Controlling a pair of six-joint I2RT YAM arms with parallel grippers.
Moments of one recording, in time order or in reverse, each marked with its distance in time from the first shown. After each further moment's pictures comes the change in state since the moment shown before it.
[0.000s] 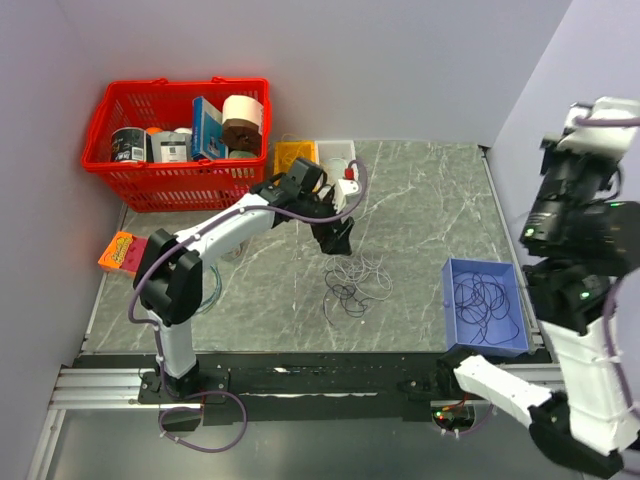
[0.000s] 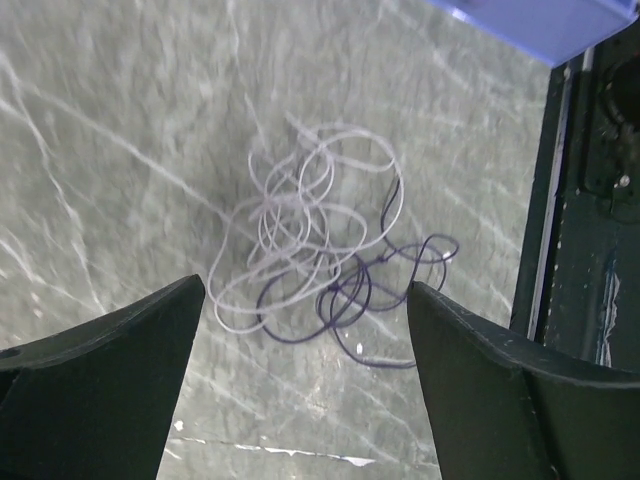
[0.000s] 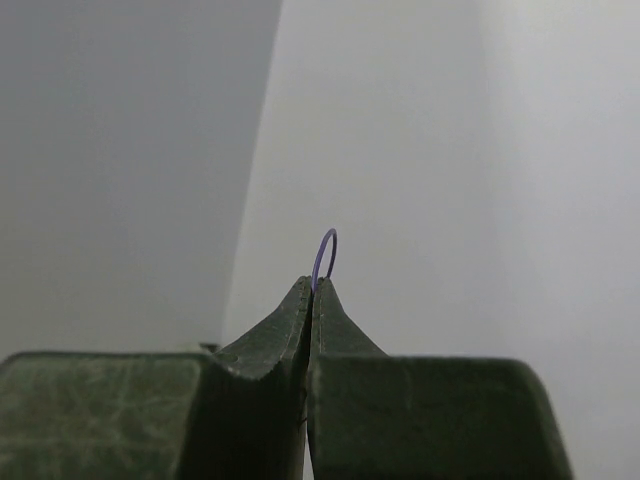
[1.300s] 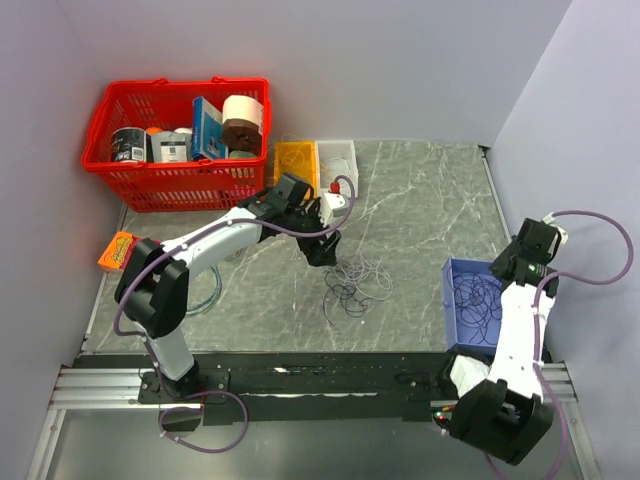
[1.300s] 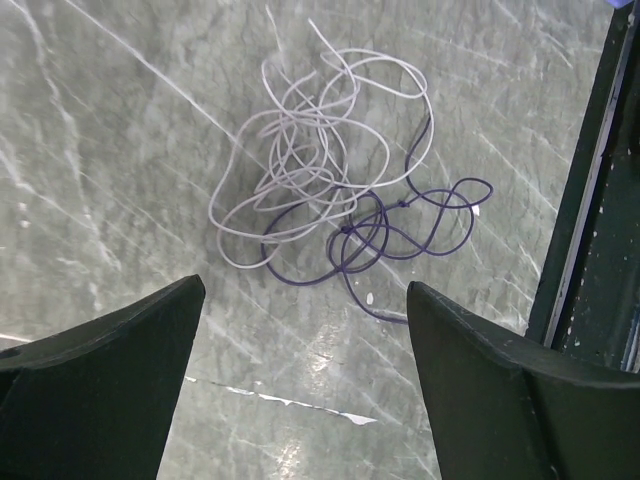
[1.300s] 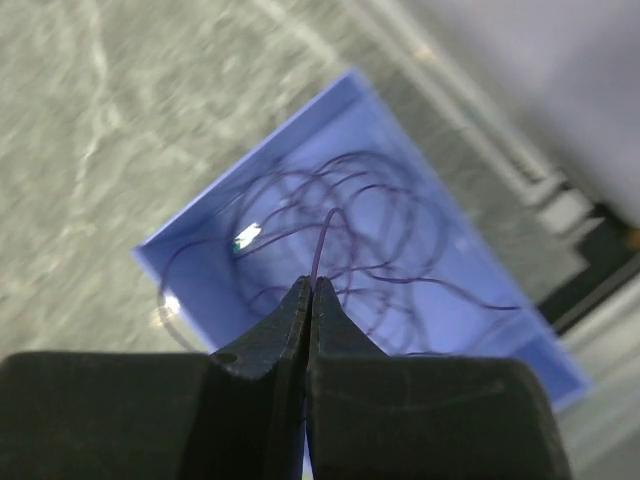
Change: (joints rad) left arm 0.019 -0.107 -0.227 0.064 -0.085 0.008; right arm -0.951 -0.044 -0.822 -0.699 -0.682 1.070
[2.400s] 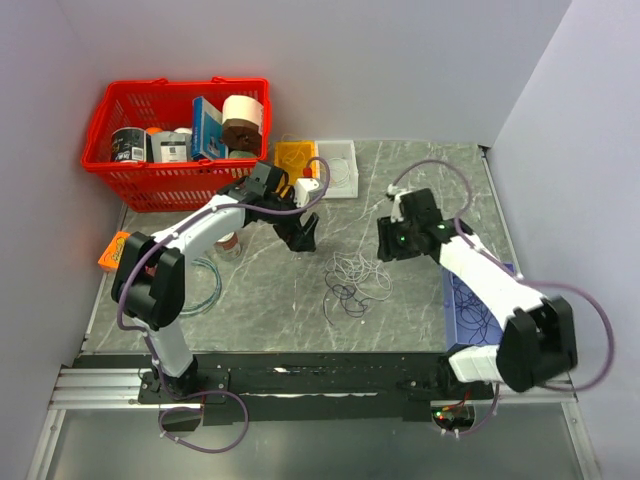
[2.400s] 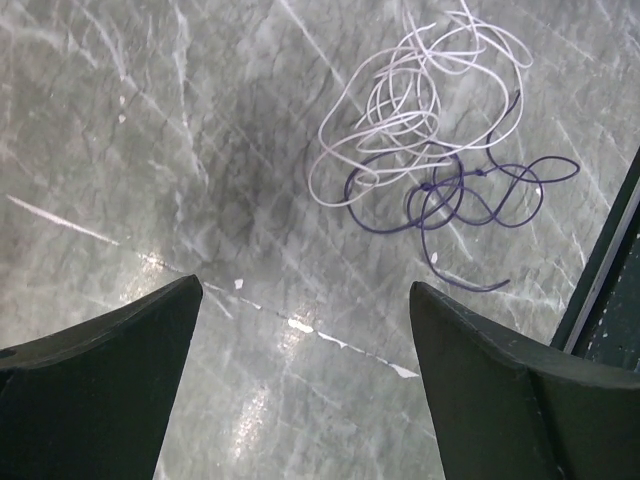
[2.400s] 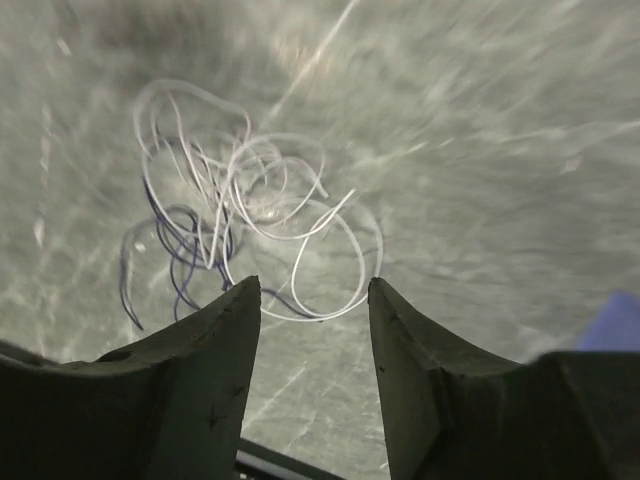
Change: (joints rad) left arm 0.159 0.020 0.027 -0.081 0.012 0.001; right arm 0.797 0.391 0.133 0.151 -0.272 -0.141
